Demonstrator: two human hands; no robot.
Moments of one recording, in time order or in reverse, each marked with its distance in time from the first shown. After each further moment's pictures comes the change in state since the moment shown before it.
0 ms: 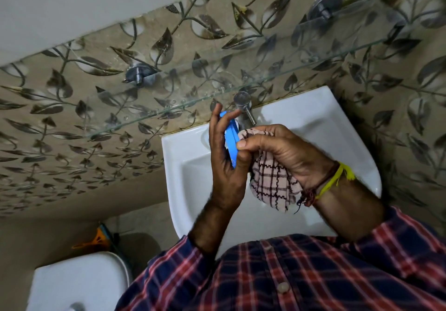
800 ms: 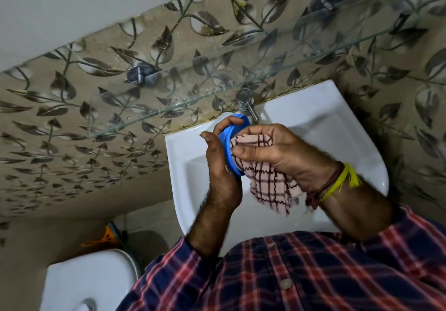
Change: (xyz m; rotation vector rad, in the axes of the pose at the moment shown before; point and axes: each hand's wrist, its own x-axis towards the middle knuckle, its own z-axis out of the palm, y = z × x) left_hand 0.004 0.020 -0.007 -0.487 0.057 -0.355; right_hand -0.005 0.003 -0.001 -0.217 -0.004 -0.034
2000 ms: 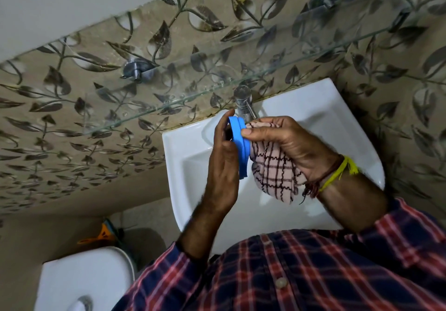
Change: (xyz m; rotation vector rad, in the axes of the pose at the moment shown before) left_hand -0.008 -0.003 -0.012 0.425 -0.121 0.031; right_hand 0.008 -0.004 -0.007 0.171 0.140 0.060
